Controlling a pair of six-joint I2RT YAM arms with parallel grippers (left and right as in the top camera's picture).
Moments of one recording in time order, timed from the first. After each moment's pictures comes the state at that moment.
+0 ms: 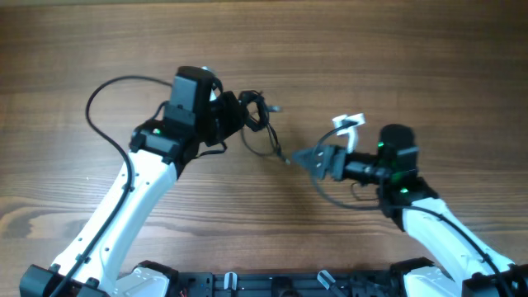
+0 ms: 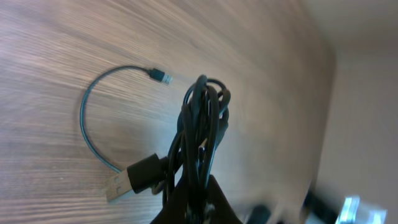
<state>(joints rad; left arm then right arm) -0.35 1.37 1.07 -0.53 0.35 -0.82 0.19 1.26 0.41 0.39 -0.98 0.75</state>
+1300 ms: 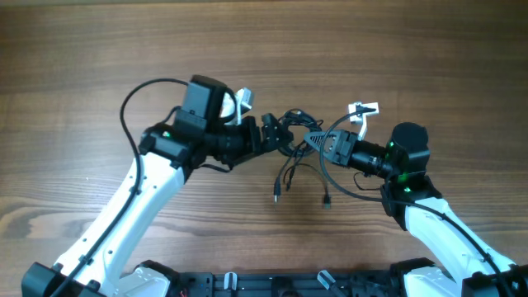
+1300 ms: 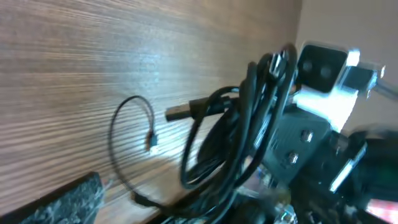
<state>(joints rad) -0.44 1.37 1.07 -0.63 0.65 -0.78 0.19 1.26 0.41 0.58 -0.91 1.04</state>
